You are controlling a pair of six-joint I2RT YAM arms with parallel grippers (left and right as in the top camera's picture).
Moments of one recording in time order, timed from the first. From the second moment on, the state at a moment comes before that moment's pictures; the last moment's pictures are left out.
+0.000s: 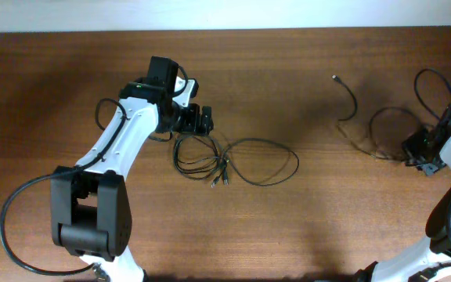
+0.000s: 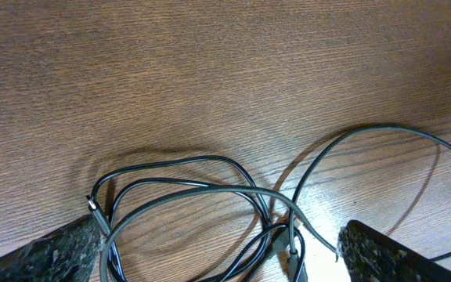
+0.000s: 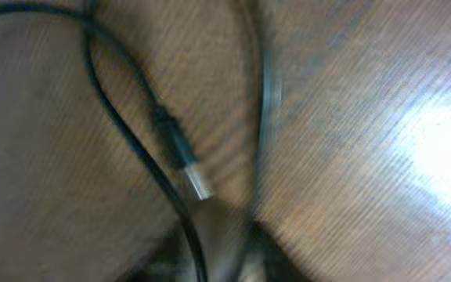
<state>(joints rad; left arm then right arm) -0.18 1.88 1.43 -0.82 0.29 -0.08 -0.52 1.89 1.12 -0.46 -0.01 0.51</state>
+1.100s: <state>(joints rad) -0.18 1.88 1.43 -0.82 0.29 -0.08 -0.52 1.90 1.46 -0.86 -0.12 0.50</state>
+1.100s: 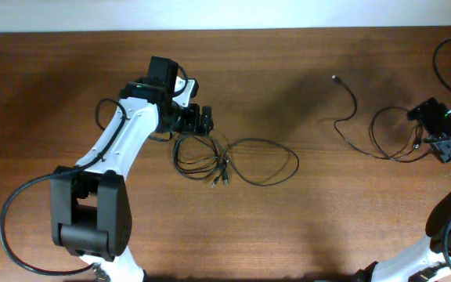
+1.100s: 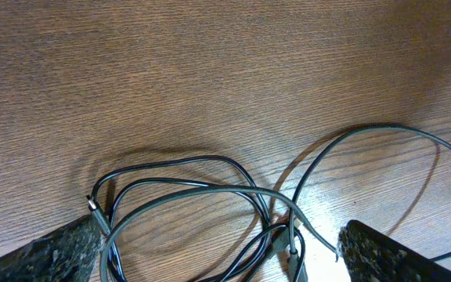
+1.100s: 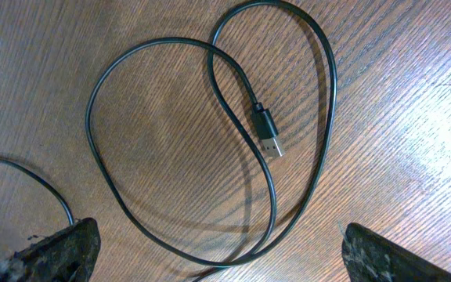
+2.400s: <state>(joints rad) -0.04 1.88 1.43 -0.92 0.25 -0.12 0.35 1.90 1.46 -1.05 -0.63 0.11</state>
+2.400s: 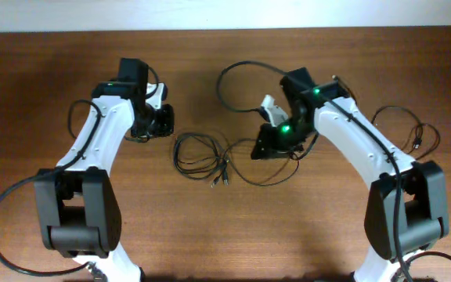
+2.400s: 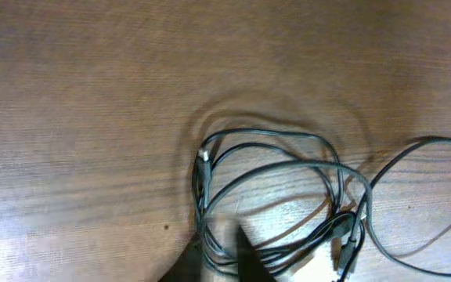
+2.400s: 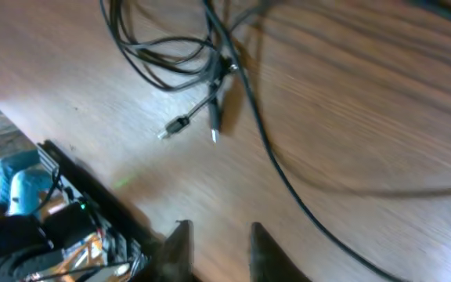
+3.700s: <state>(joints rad) -0.11 1.53 1.29 -0.82 0.19 -0.17 0.45 1.90 1.46 -0.87 -0.76 0.11</state>
